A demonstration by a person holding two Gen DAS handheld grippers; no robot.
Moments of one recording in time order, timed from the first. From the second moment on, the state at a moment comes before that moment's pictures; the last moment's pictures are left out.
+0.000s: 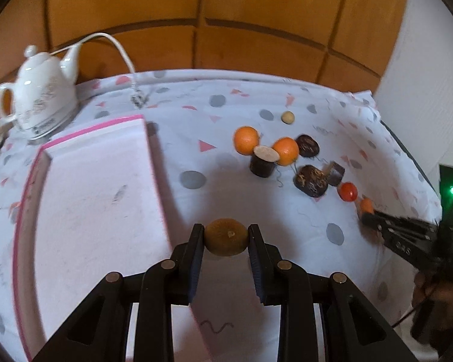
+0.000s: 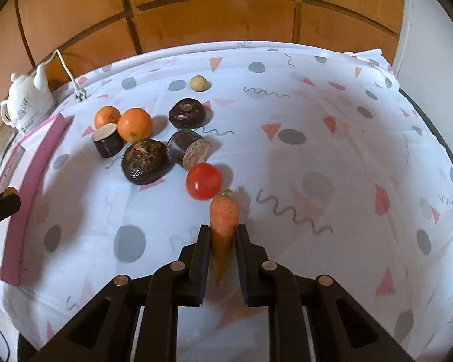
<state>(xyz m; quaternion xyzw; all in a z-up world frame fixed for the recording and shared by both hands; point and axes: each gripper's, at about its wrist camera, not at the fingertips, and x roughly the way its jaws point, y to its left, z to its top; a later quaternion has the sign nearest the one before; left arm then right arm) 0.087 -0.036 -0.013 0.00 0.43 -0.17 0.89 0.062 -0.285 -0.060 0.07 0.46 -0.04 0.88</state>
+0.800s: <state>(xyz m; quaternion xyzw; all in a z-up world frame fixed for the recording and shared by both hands) 0.066 0.076 -0.018 -0.07 0.41 0.01 0.91 0.061 -0.116 0.001 0.02 0.42 0.21 0.88</state>
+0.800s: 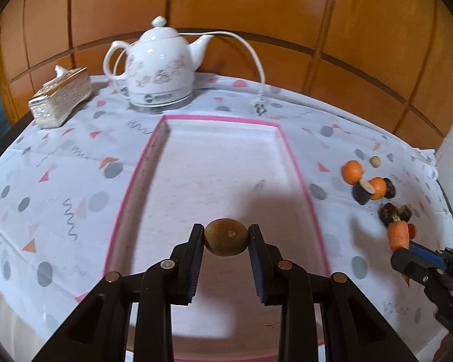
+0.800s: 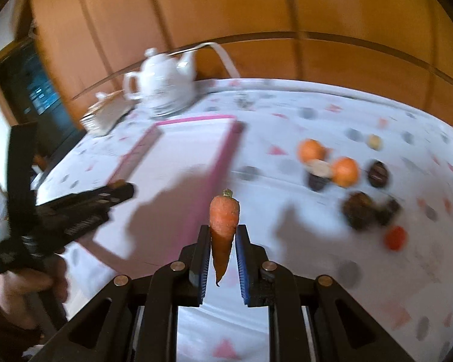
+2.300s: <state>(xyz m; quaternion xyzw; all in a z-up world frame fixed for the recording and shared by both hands) 0.036 0.042 -0.011 -0.07 0.38 -0.03 0.92 0.039 -0.197 -0.029 0.08 0.41 0.00 0.91</state>
